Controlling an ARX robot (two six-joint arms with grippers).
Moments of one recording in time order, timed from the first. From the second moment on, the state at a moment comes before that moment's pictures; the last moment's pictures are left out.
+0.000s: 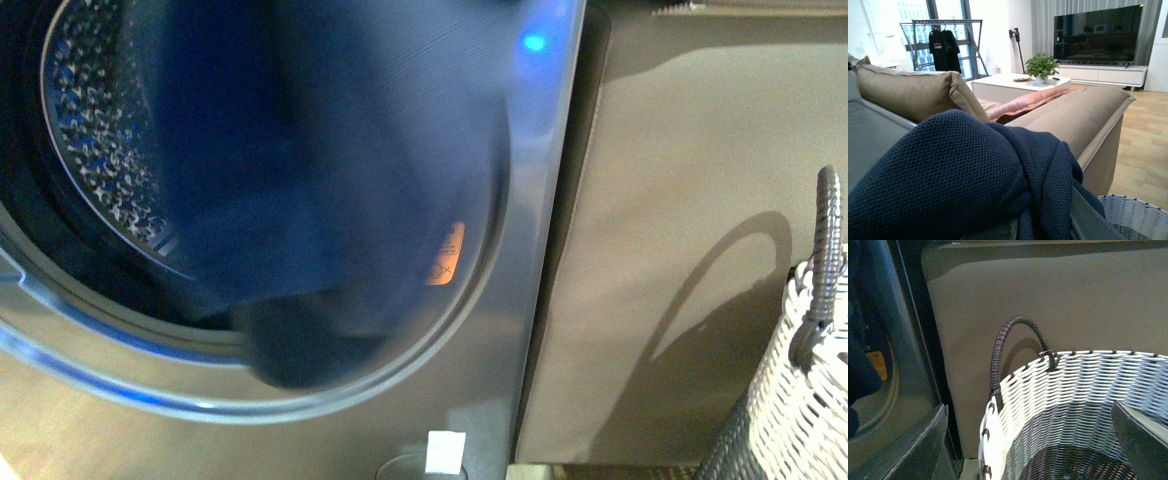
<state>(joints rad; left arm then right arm) -0.53 1.45 1.87 -0.15 0.31 0.10 0.00 0.00 0.01 0.00 0.00 0.00</state>
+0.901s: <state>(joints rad) -0.57 1.53 2.04 -0.18 0.29 0.05 0.00 0.00 0.01 0.00 0.00 0.00</state>
